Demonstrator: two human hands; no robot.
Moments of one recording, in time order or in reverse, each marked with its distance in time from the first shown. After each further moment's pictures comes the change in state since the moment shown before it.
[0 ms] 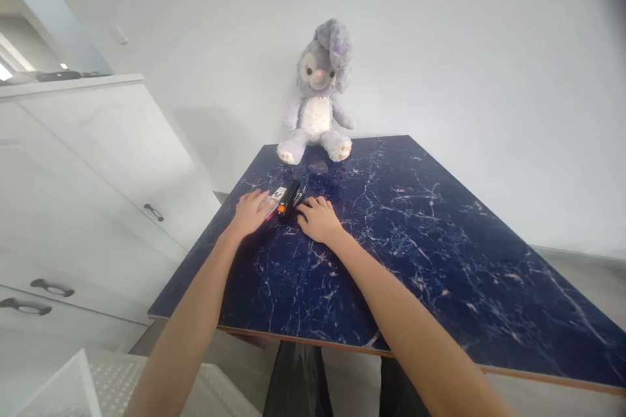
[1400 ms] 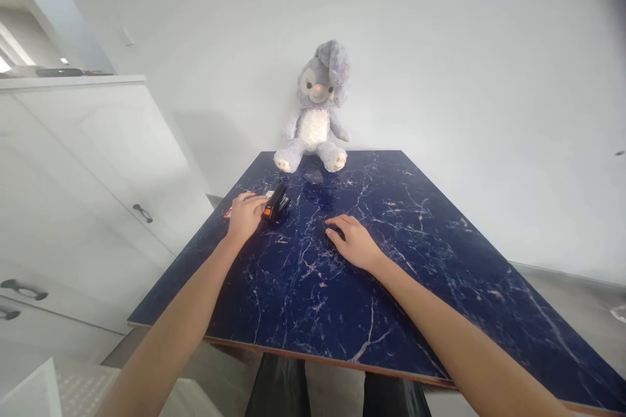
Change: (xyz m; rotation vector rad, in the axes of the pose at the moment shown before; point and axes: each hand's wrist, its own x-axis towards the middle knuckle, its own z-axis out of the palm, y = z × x) left_hand 0.012 -0.001 0.018 0.081 0.263 0.205; right_hand -0.068 0.064 -0.049 0.302 0.088 -0.013
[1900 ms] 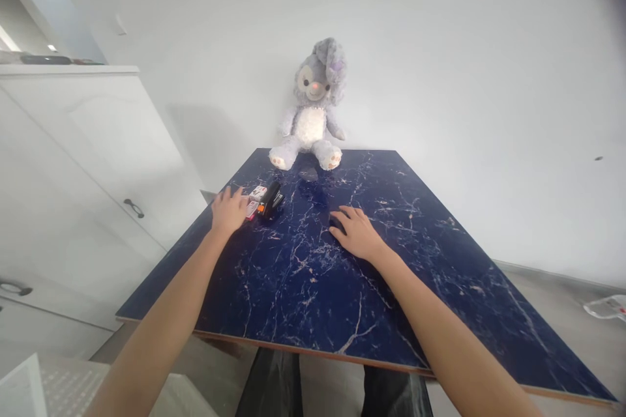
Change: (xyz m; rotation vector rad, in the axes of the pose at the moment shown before) left_hand -0.003 -0.019 -0.005 0.220 -0.076 -0.297; right_hand -0.003 0.031 -0.018 -0.315 -0.081 0.043
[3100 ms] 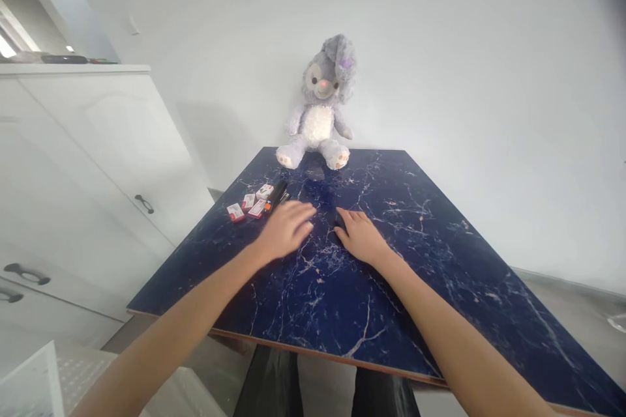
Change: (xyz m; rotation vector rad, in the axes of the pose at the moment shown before) left_hand -0.067 0.117 -0.033 -0.278 -0.056 0.616; right_hand 0.002 -0.010 0.009 -0.030 -0.016 -0.002
